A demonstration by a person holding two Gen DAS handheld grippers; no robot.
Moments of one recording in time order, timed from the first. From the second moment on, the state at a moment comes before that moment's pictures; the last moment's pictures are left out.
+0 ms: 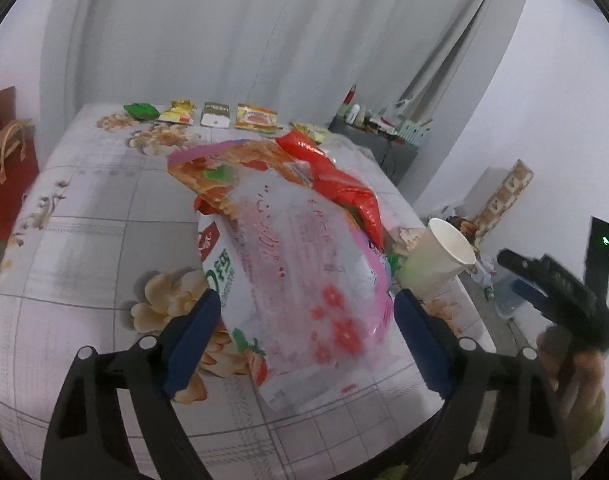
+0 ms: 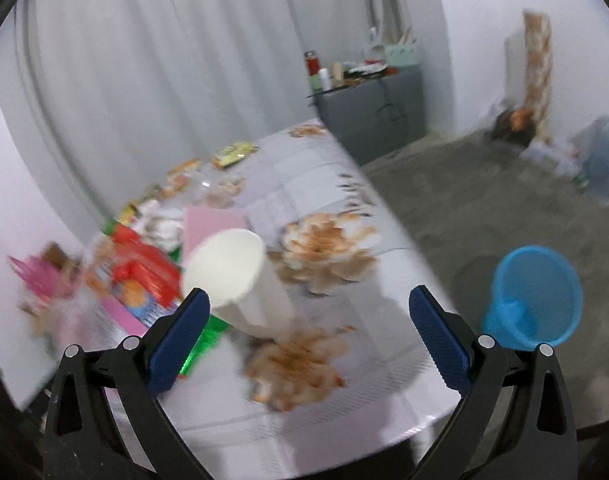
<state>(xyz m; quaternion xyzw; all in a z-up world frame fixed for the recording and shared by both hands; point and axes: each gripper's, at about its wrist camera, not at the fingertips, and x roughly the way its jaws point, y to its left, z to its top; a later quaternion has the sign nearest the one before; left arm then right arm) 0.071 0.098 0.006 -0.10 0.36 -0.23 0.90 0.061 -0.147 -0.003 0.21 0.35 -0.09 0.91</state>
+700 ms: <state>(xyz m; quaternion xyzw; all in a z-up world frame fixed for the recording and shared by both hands) 0.069 0.125 0.002 -0.15 0.36 -0.26 0.88 0.112 -0.161 -0.036 0.33 0.43 -0.02 0.84</state>
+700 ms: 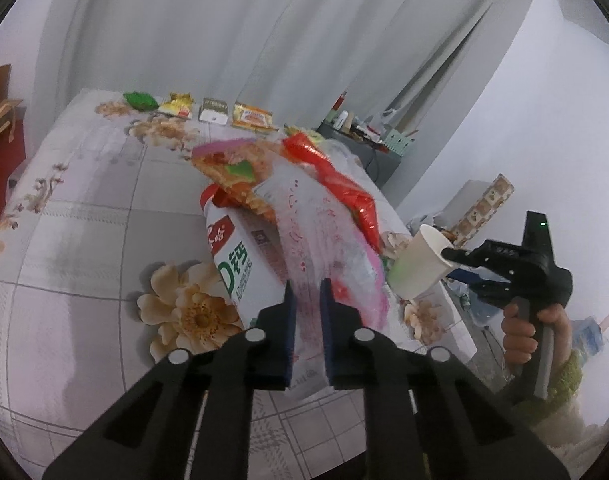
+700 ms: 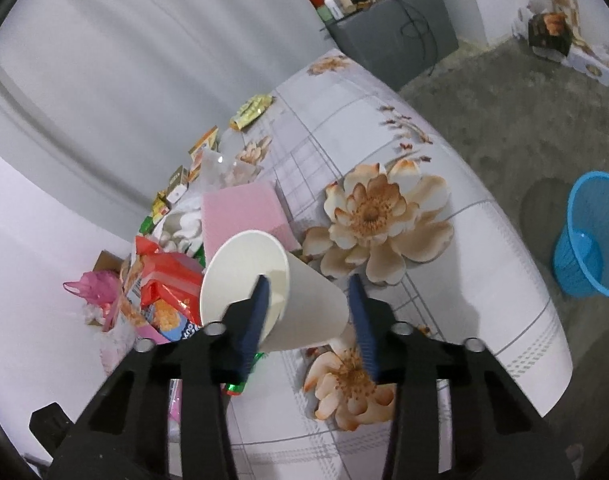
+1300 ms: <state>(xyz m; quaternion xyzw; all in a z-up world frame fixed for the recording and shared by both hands) 0.040 0.126 0.060 -0.14 0.28 -0.29 0.90 0.079 -0.180 -0.019 0.37 0.39 0.00 0.84</state>
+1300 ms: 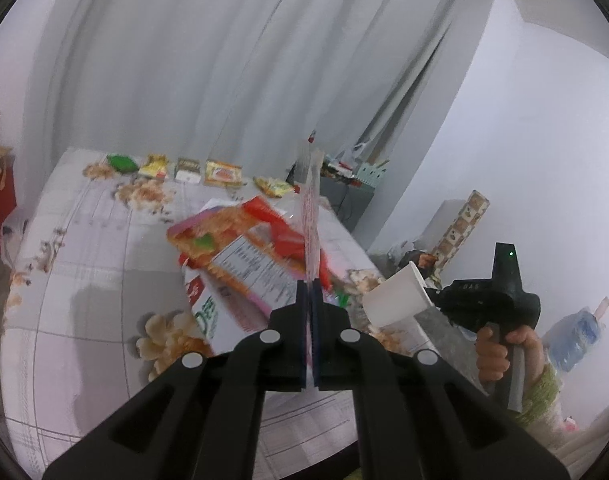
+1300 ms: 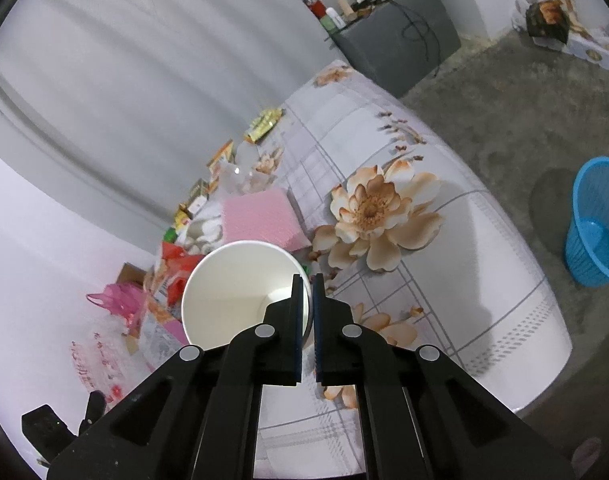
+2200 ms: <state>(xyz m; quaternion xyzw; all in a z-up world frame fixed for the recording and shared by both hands) 0.051 -0.271 0.007 0.05 0.40 -0.57 0.71 -0.152 -0.447 -0.066 0.50 0.22 -0.33 0.77</state>
